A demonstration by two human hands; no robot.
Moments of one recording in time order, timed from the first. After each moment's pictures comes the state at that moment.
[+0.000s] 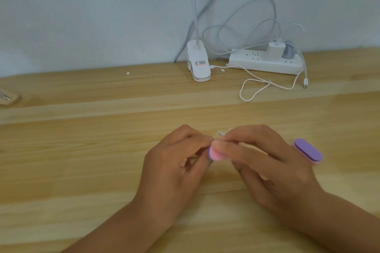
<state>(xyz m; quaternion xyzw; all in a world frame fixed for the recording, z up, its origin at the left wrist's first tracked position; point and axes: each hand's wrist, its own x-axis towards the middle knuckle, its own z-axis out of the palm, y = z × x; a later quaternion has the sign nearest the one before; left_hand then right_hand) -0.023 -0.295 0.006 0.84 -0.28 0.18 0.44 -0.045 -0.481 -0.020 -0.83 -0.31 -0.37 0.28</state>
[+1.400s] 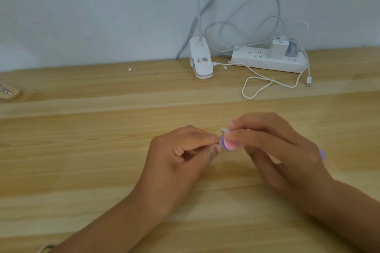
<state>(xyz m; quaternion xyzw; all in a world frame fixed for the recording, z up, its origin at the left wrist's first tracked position) -0.017 -0.291 -0.001 0.77 -0.28 0.06 0.57 -0.038 -0.494 -0.017 -0.83 -0.34 -0.34 0.29</state>
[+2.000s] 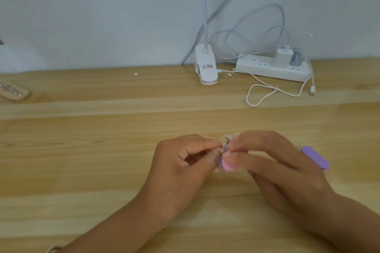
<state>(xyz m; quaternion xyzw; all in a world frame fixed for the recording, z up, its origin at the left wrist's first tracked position) -0.018 -0.292 0.002 0.74 -0.24 0.04 0.62 -0.041 -0.495 -0.018 -0.82 -0.37 -0.34 0.27</state>
